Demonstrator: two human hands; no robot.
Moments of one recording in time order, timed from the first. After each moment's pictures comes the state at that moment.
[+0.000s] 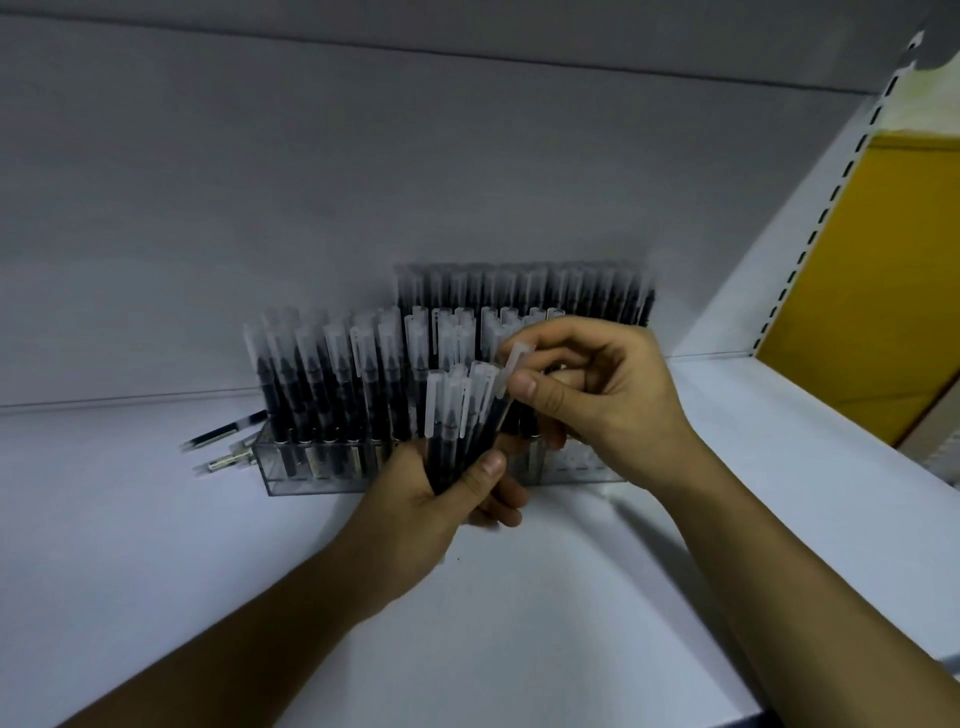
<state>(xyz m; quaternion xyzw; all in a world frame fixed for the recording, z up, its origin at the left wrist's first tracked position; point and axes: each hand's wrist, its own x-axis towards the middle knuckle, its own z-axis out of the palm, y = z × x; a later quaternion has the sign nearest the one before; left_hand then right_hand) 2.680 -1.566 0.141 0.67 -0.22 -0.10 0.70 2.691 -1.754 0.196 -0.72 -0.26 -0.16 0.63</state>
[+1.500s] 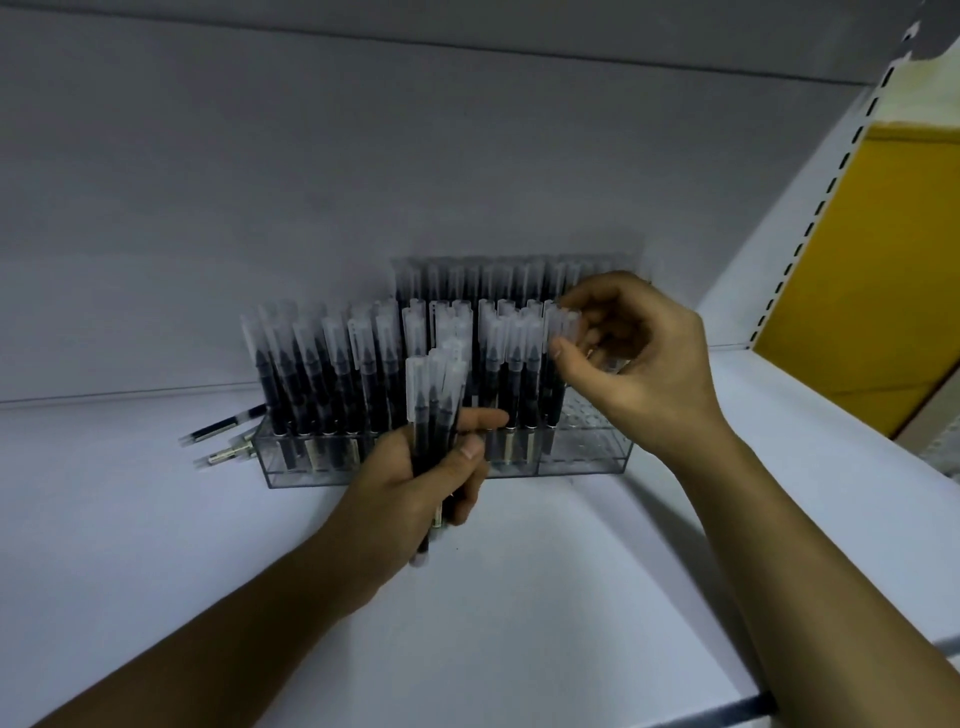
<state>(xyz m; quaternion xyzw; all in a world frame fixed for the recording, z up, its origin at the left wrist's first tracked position) 2.686 -1.556 0.137 0.66 -0.24 -0.10 0.70 2.696 -1.778 0.200 -0.81 -0.20 -0.34 0.44</state>
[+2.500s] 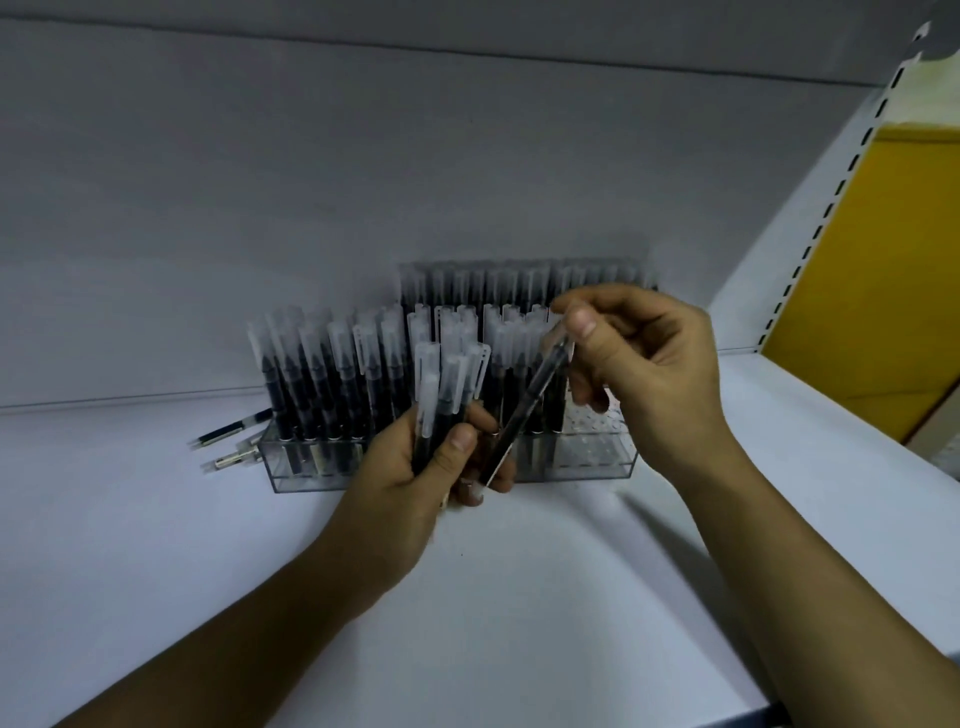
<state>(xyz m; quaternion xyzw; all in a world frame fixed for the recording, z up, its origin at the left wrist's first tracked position) 2.675 -1.558 0.151 0.65 -0.24 -0.05 0.72 2.692 -1.765 0.201 -0.67 -0.22 -0.26 0.66</state>
